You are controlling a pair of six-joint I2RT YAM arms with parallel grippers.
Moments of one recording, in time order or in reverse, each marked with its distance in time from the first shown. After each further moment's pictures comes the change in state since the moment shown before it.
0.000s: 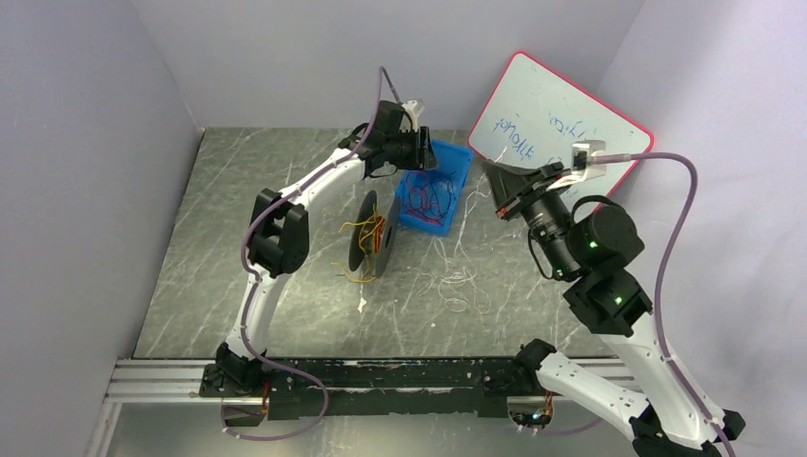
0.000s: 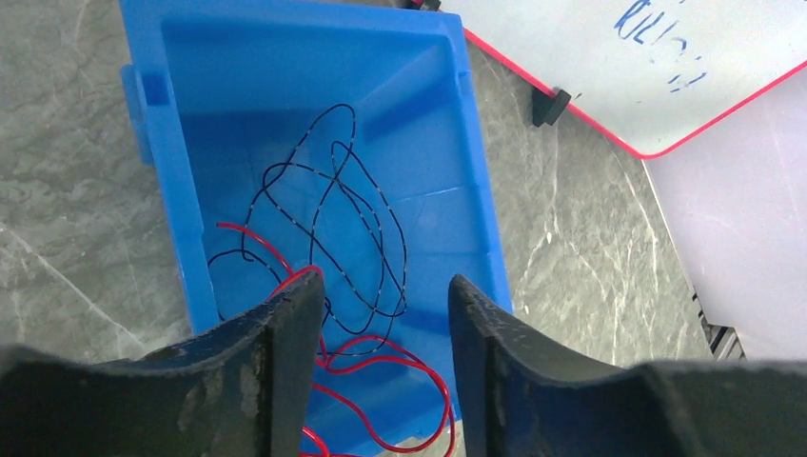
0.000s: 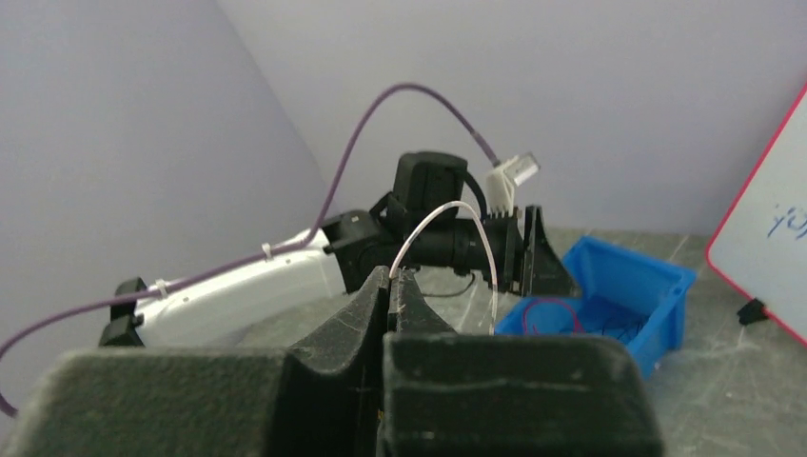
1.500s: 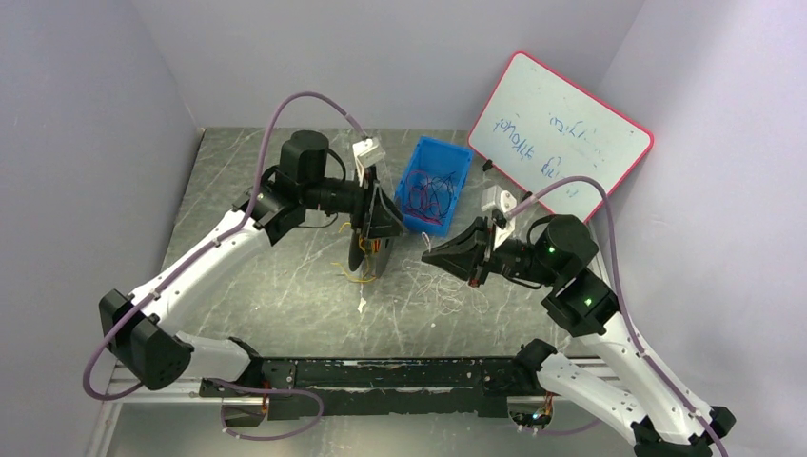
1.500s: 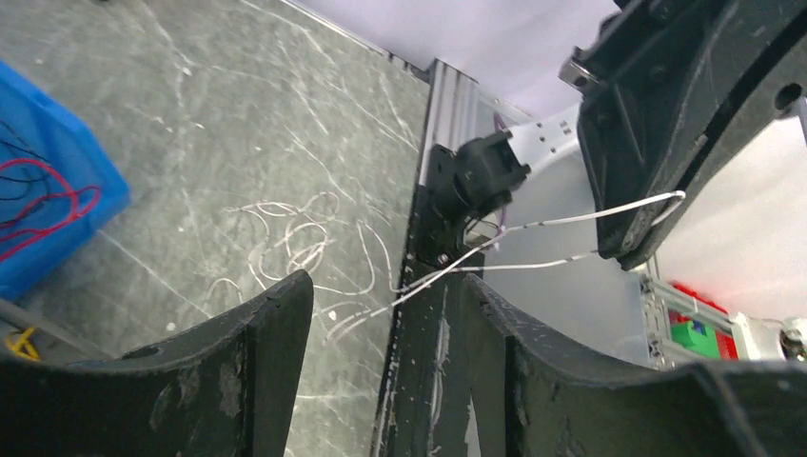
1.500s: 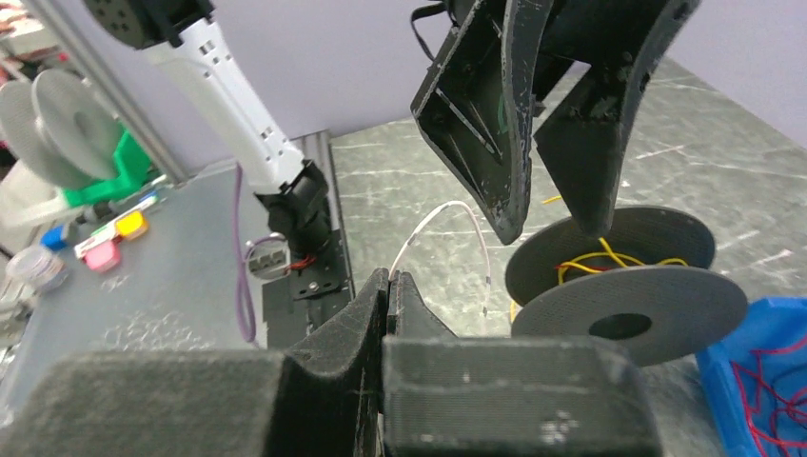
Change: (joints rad) left arm -0.046 -0.959 -0.772 0.007 0.549 0.218; right arm 0.000 -0.055 -0.252 -0.005 -0.854 -0.147
